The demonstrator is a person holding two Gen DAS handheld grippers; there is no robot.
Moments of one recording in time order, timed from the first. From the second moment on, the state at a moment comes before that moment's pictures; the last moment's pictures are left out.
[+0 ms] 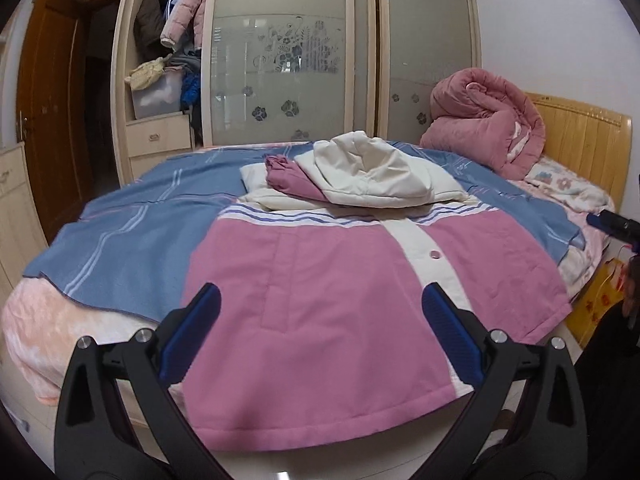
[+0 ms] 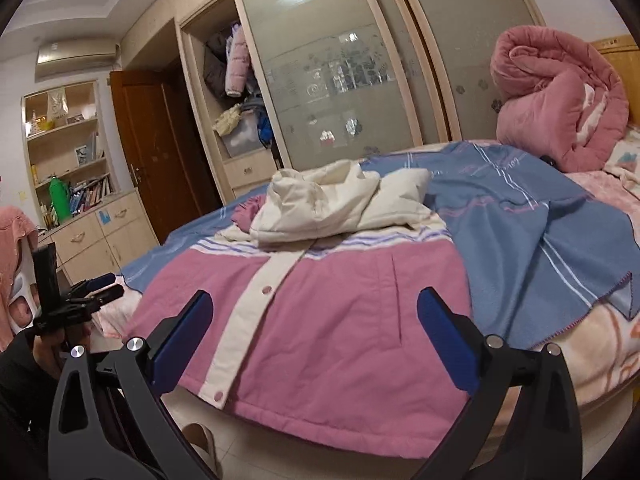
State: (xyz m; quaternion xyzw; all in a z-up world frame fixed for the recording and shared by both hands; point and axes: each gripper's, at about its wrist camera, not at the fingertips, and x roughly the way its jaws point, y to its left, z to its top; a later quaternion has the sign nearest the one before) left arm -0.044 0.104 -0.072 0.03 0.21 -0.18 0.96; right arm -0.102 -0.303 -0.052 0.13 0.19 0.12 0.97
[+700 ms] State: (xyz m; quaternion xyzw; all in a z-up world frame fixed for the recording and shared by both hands) left arm -0.018 0.098 -0.088 0.06 0.24 -0.16 0.96; right arm -0.079 -0.312 -0.065 0.15 0.23 0.10 0.96
